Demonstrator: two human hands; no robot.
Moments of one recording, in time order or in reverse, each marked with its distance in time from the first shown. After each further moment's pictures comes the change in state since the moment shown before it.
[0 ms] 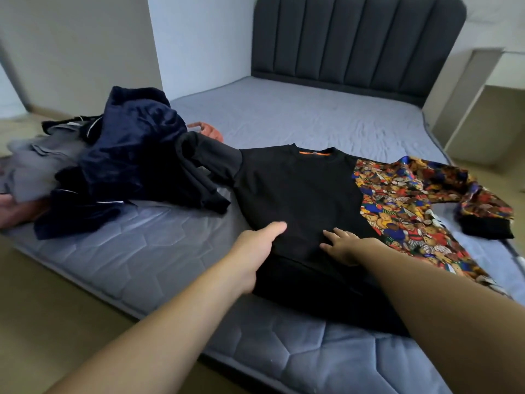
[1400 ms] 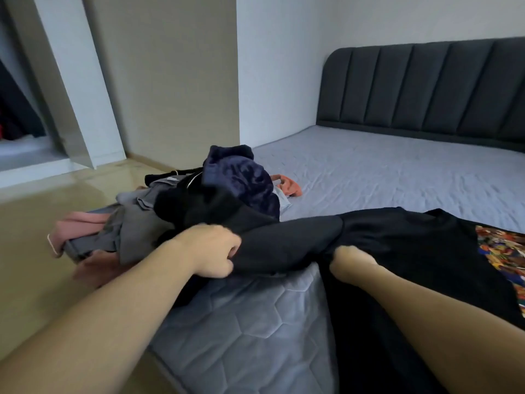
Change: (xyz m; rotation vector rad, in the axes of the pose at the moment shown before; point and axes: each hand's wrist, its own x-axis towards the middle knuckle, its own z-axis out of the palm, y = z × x) left_hand 0.020 0.146 -0.276 2.044 0.333 0.521; right_hand 0.083 -0.237 -0.083 0.115 0.452 -0.255
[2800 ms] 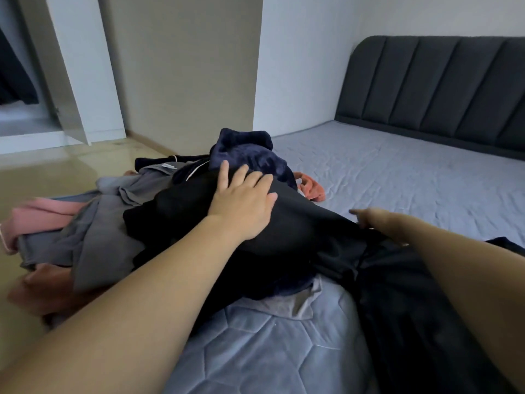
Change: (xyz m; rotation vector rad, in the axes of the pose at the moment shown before) left_hand 0.146 -0.048 0.050 -0.164 0.379 -0.372; right_hand 0.197 0.001 -0.046 0.483 -0.263 0.111
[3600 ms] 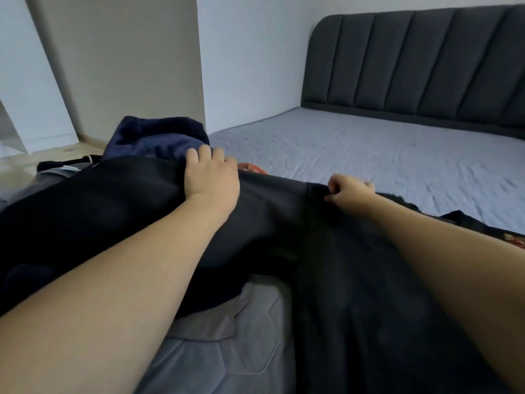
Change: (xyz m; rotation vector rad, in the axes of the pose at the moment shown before) left_hand 0.089 0.099 0.037 0.353 0.059 -0.130; right_hand 0.043 0.056 -0.058 -0.344 0.459 -0.320
